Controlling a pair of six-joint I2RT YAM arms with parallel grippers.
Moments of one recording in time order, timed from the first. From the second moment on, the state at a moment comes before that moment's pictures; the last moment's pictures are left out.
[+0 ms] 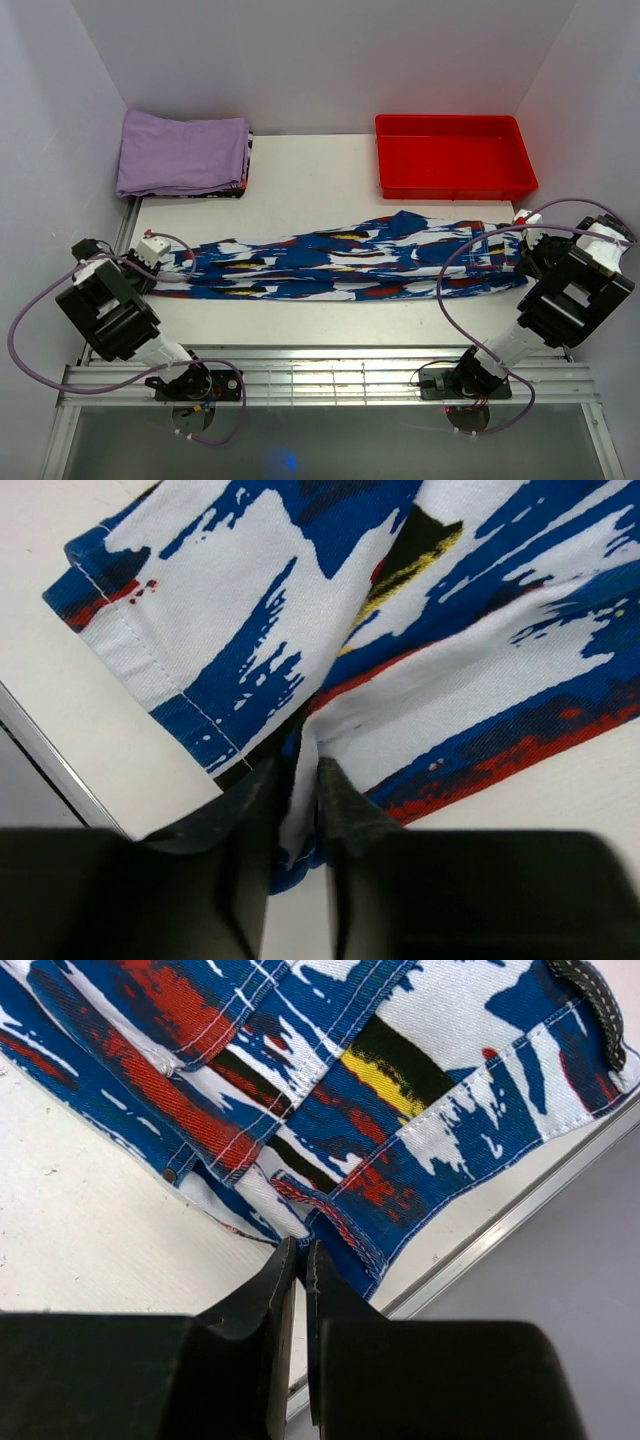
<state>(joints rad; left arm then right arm) 0.73 1.56 0.80 -0.49 0.50 1.35 -0.75 1.65 1.18 -1.05 -0.65 -1.62</state>
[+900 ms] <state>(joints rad) 0.76 1.47 0.98 -1.04 0.68 1.33 -0.62 1.57 1.31 -1.15 -0.68 -1.59</state>
